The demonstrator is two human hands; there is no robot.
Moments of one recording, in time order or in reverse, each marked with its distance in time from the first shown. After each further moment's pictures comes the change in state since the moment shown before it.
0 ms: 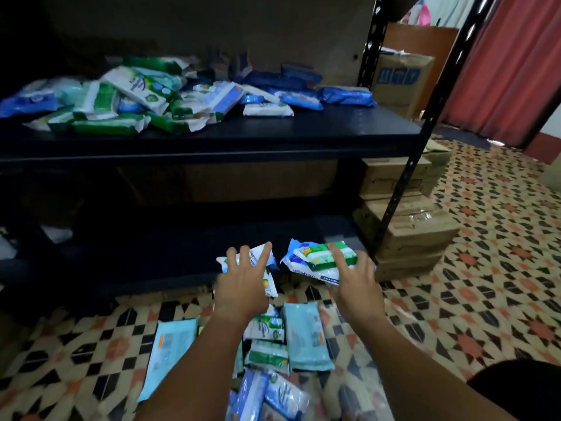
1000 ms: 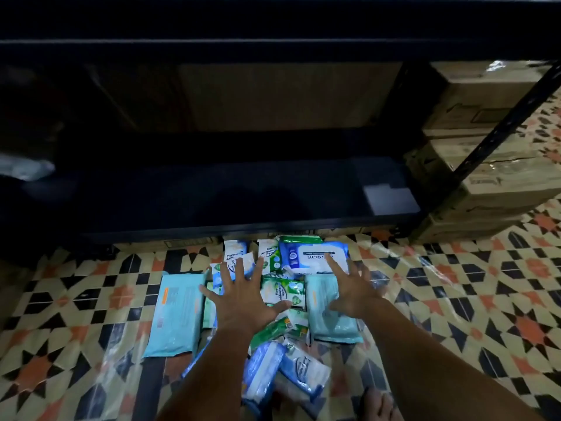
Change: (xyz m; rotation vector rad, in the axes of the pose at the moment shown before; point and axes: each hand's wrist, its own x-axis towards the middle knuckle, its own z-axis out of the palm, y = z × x) left_hand -0.003 -0.022 0.165 -0.135 -0.488 -0.267; right_hand 0.038 0.011 0.172 -0.013 -0.827 0.021
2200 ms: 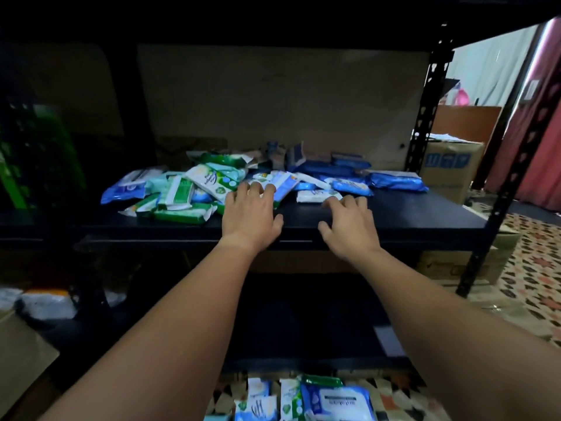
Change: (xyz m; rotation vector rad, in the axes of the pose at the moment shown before) left_hand -0.049 -0.005 -0.422 0.121 0.961 0.211; right_hand -0.150 -0.172 -0.343 -0.018 1.080 -0.376
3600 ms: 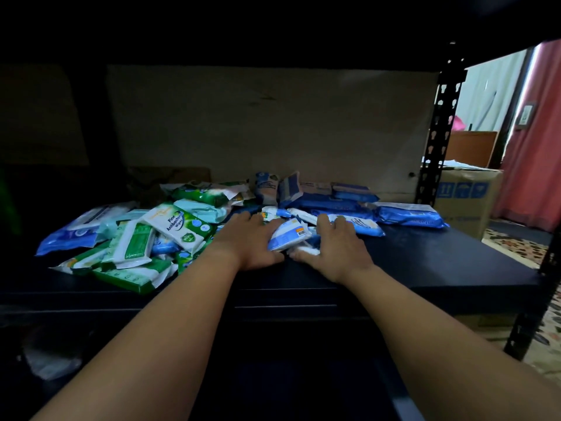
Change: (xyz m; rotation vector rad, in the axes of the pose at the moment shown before) left_hand 0.120 -0.017 0.055 0.045 -0.305 0.269; right_hand 0.109 0.023 0.059 0.105 -0.154 -0.008
